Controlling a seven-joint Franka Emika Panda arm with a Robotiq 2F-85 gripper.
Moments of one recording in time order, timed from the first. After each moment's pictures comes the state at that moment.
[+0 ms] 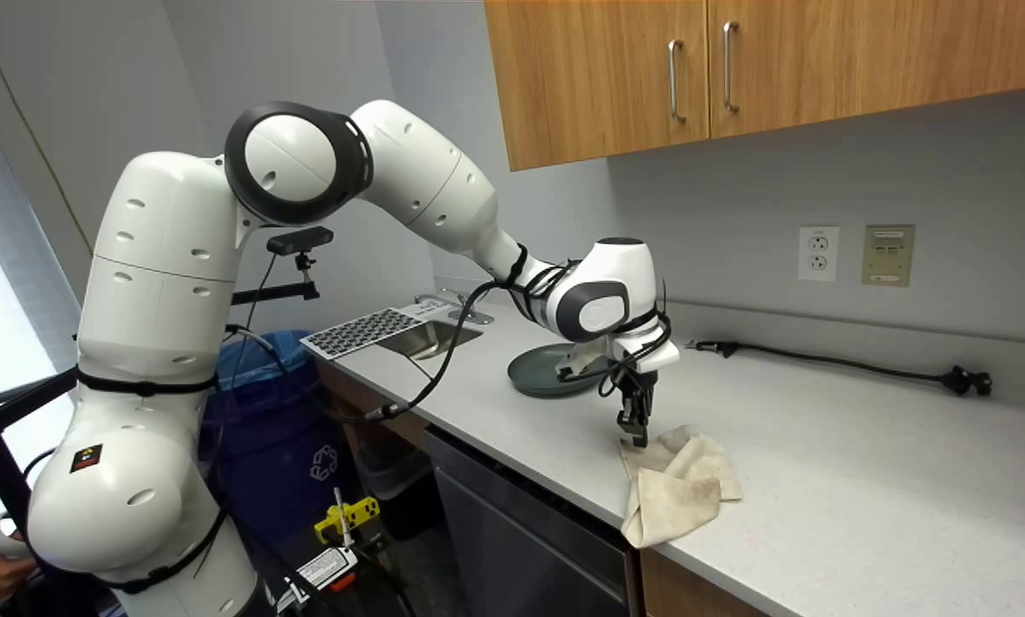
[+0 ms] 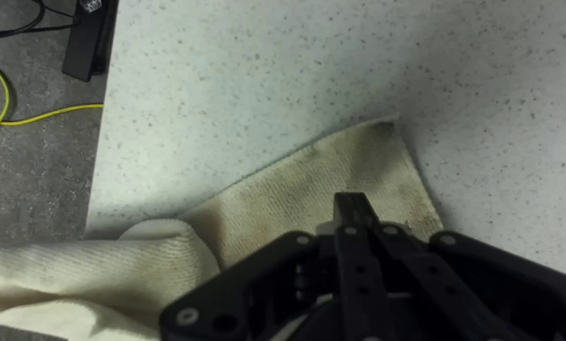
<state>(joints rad) -0.04 0.49 -0.12 -1.93 0.09 2.45 0.93</state>
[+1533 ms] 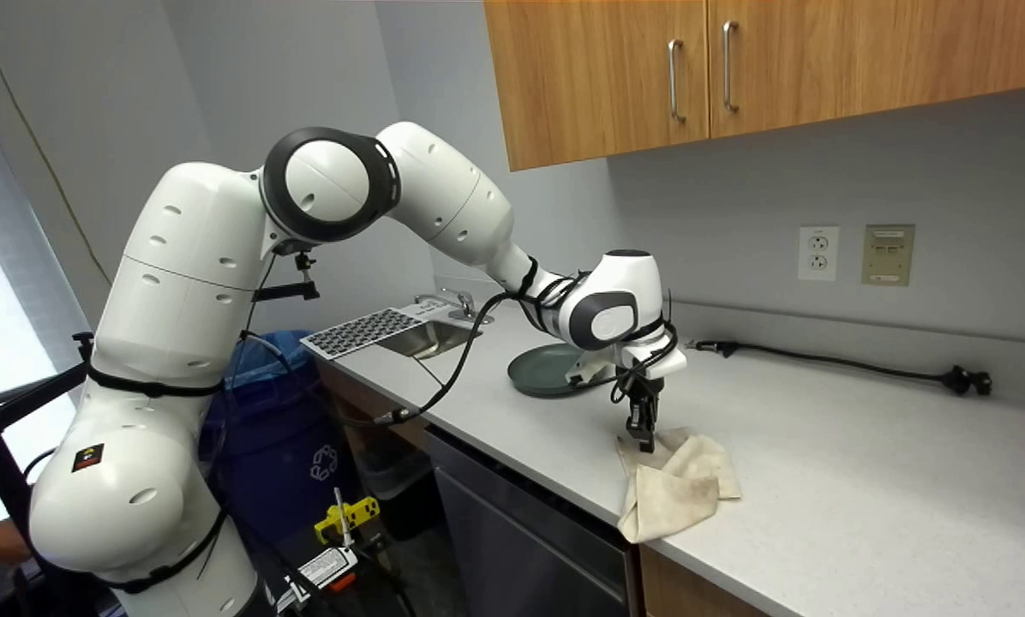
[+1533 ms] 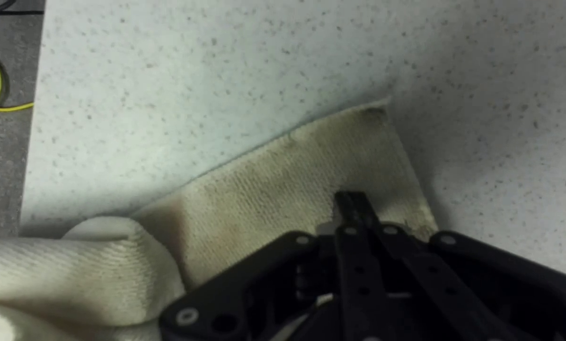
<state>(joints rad) -0.03 0.59 -0.11 -1.83 0.07 2.45 0.93</state>
